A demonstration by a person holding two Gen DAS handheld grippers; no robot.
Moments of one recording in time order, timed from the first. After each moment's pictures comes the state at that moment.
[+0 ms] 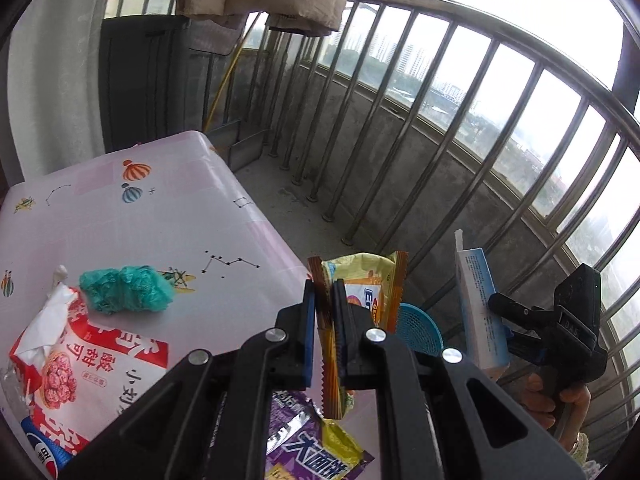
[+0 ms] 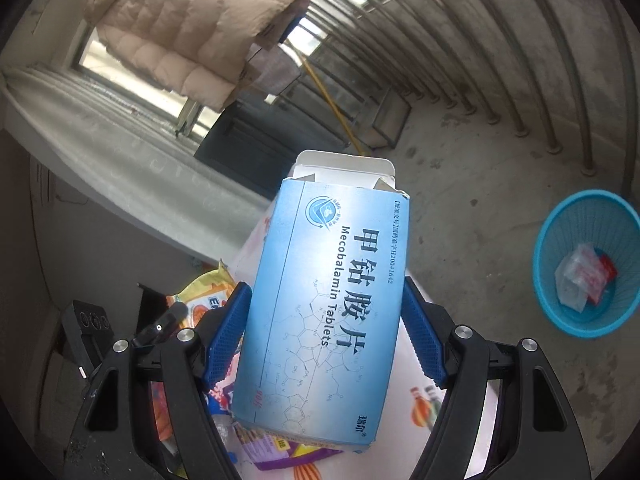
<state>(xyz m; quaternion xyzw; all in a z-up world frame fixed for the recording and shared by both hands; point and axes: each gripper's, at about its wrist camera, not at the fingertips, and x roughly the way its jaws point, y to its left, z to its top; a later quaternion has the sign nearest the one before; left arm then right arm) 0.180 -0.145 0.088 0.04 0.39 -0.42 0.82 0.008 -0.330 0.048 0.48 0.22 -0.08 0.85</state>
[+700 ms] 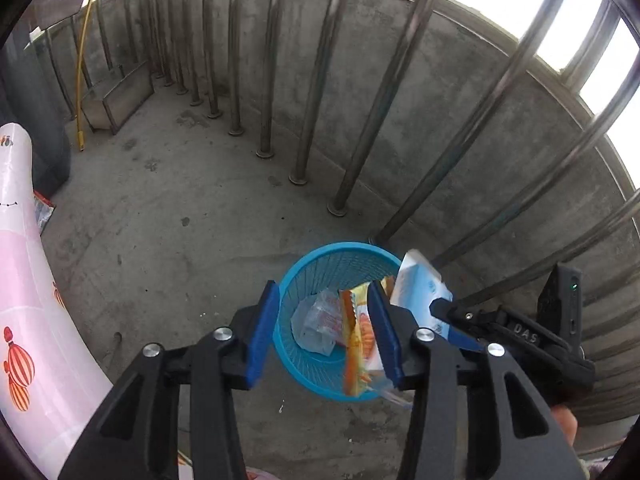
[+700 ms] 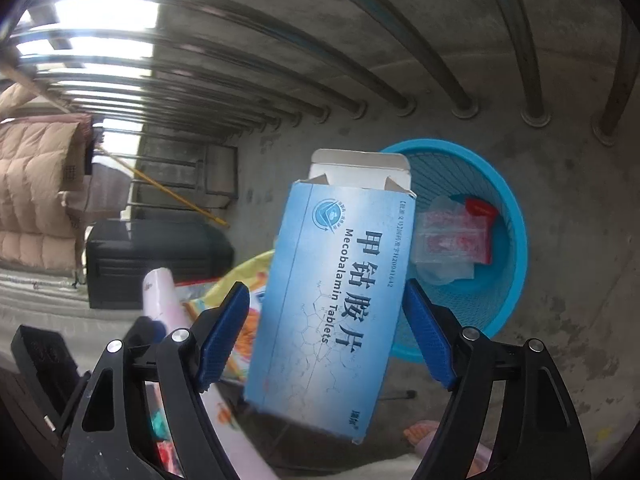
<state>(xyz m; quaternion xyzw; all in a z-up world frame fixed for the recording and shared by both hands) 0.120 -0.466 -0.085 0.20 0.48 -0.47 0.71 -0.063 -0.496 -0.175 0.66 0.23 -0.26 0.66</state>
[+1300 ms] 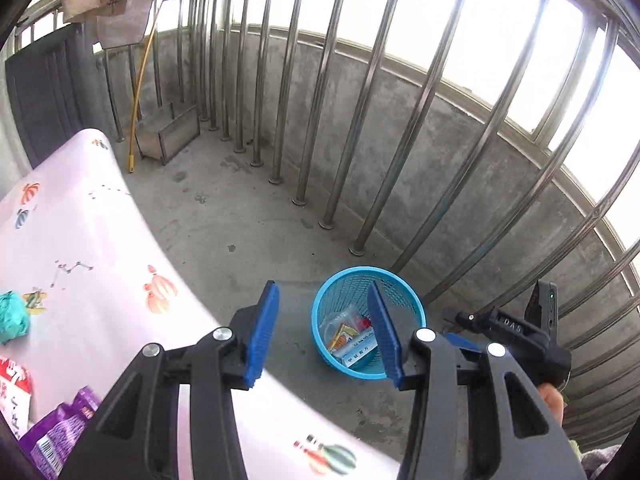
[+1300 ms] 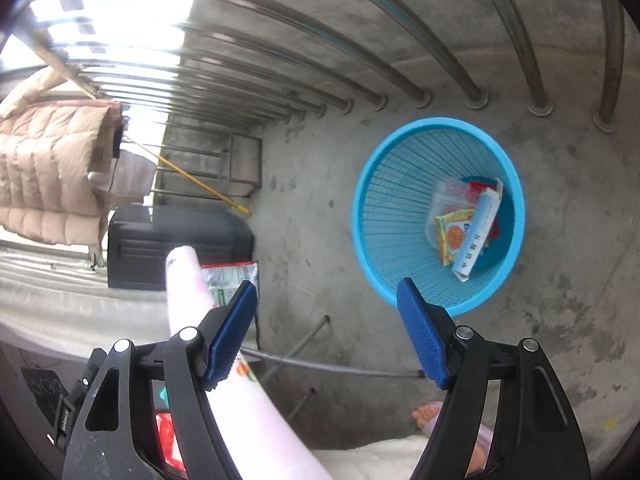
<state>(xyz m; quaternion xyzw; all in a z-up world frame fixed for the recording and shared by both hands) 0.103 -0.295 0.024 0.13 0.40 -0.46 0.78 -0.078 -0.435 -0.104 0.62 0.21 -0.21 0.72</state>
